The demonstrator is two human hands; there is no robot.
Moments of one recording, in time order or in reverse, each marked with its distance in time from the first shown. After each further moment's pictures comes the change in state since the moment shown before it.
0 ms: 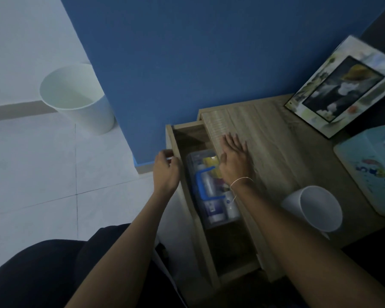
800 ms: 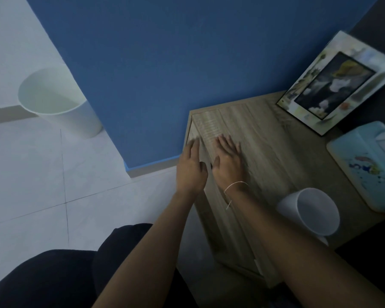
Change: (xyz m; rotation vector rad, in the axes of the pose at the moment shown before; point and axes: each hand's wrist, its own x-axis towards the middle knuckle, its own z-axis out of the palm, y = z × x) left_hand -0.002 0.022 0.064 0.307 -0.197 0.388; right_hand 0.002 0.004 0.013 0.025 0.121 -0.015
